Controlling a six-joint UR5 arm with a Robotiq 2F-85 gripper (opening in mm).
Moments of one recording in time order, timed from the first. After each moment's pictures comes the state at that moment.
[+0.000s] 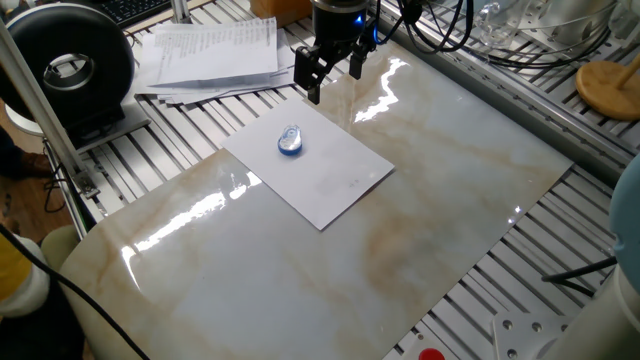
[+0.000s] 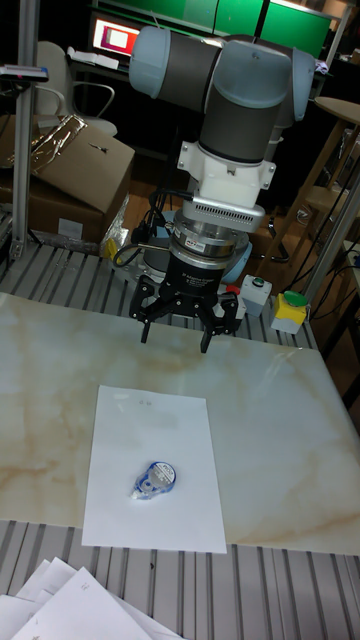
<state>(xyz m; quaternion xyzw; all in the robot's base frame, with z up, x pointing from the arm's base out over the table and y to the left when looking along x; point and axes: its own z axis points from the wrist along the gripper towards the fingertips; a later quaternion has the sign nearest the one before) 0.544 0.002 0.190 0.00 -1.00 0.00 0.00</state>
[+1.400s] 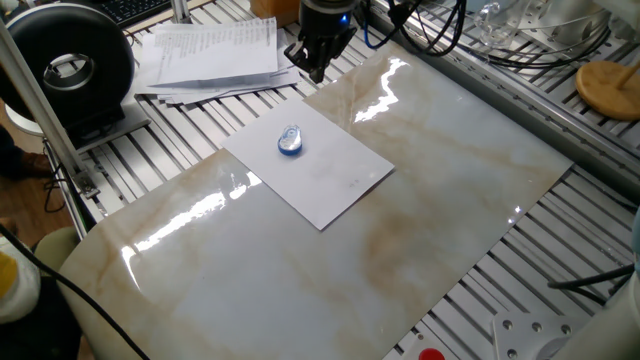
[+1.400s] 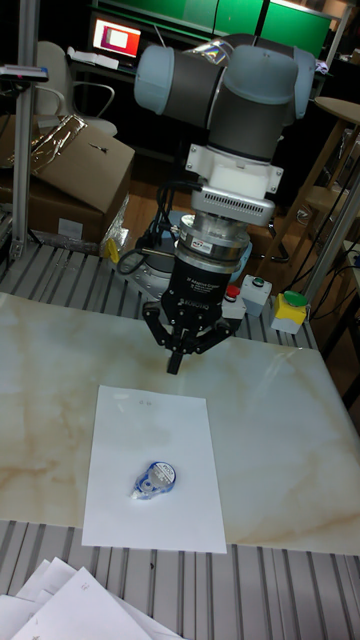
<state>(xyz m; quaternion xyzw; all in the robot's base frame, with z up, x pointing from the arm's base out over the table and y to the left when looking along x) 0.591 0.004 0.193 -0.02 -1.00 0.01 -0.09</state>
